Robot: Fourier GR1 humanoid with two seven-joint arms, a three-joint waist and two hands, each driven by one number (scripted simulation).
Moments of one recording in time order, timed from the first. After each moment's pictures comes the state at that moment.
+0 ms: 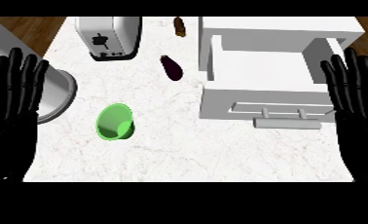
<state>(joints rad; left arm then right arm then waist) -0.01 0.12 0.02 -2.10 -0.01 0.01 -0.02 -0.02 -0.10 0.00 -2.10 -0.01 0.04 0.02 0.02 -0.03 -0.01</state>
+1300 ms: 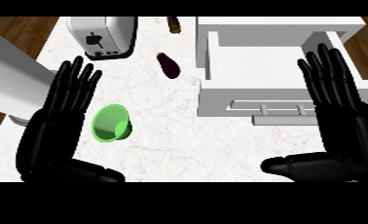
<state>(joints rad) -0.01 0.03 -0.05 -1.97 0.22 -0.12 0.01 -0.07 -0.06 0.01 -2.04 -0.10 0.08 0.10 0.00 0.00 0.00</state>
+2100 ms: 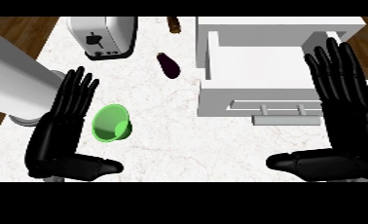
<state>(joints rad) 0.04 0.05 0.01 -1.84 0.19 -0.15 -0.05 -0.10 -0.07 -0.03 -2.04 -0.11 0.08 0.12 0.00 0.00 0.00</state>
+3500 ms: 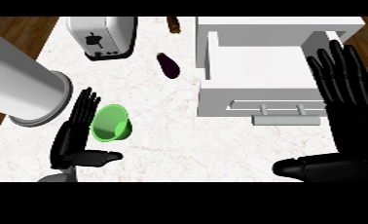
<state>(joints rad) -0.02 0.10 0.13 -1.25 0.10 -0.22 -0.45 -0.09 -0.08 -0.04 -2.06 -0.14 0.12 0.13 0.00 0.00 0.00</state>
